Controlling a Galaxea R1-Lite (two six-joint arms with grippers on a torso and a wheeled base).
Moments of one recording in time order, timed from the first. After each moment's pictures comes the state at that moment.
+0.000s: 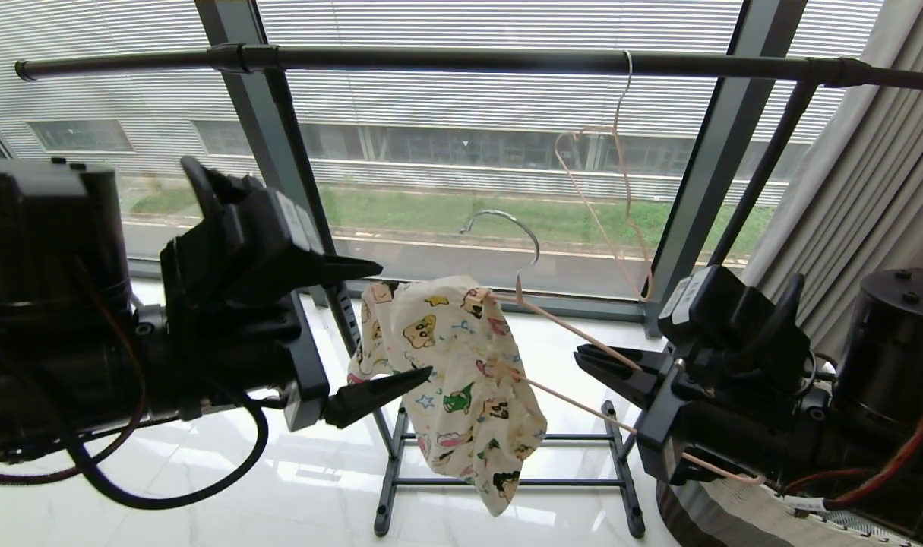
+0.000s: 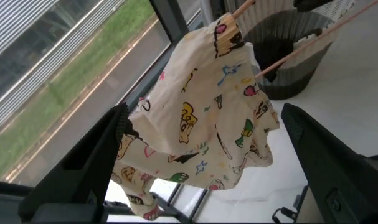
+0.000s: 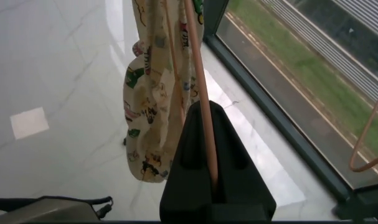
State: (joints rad) left arm -0.50 1.35 -0.79 -0.30 -0.42 0.62; right arm 0.94 1.48 -0.64 -0.69 -0.04 -0.29
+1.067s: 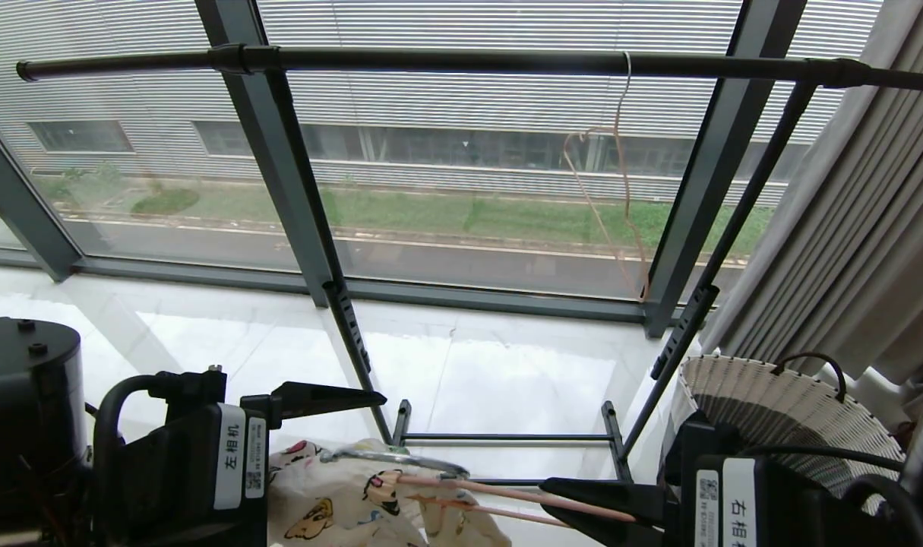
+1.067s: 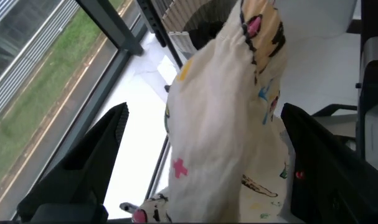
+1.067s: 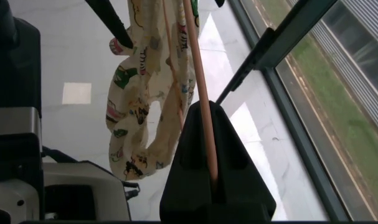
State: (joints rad) left arm -0.58 1.22 -0.49 -0.34 -0.53 0.69; right arm 1.18 1.43 -0.54 -0.68 0.05 -0.41
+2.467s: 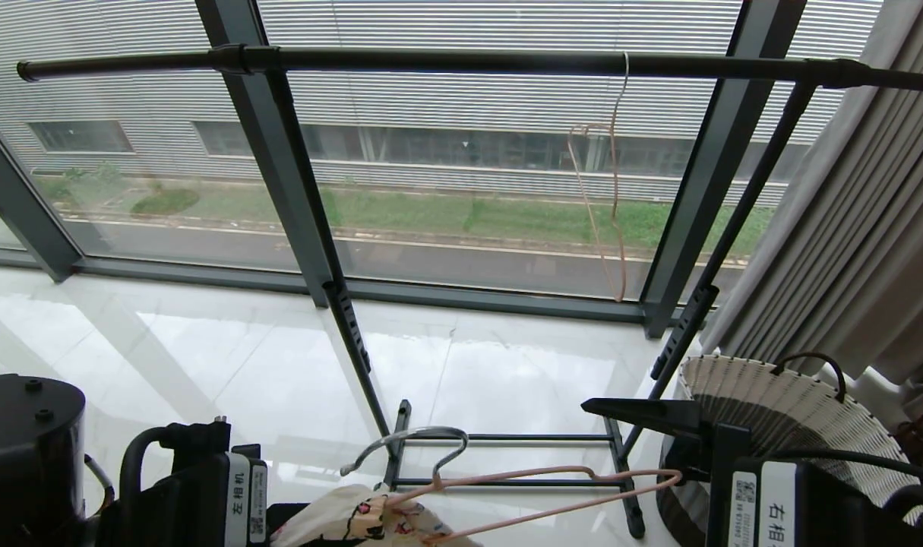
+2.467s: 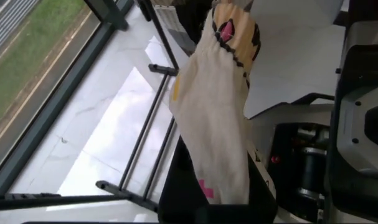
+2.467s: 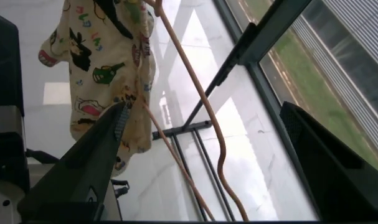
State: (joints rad) left arm -0.58 1.19 -0.39 -0.34 -0.47 0.61; right arm 1.19 1.38 -0.50 -0.68 -0.04 -0.42
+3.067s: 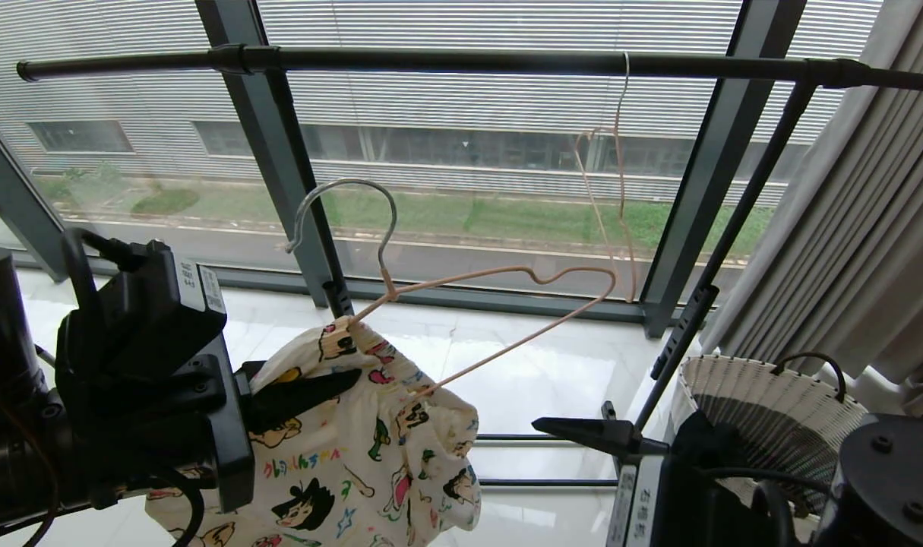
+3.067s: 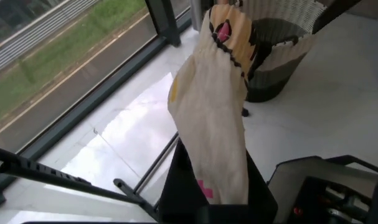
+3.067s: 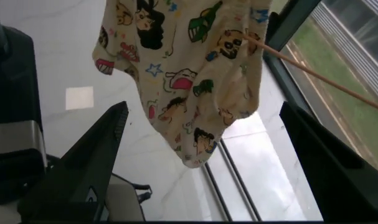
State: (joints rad) left arm -0.43 1.22 -0.60 -0.34 -0.46 0.46; right arm 1.22 1.56 -0.51 -0.85 -0.09 -0.28
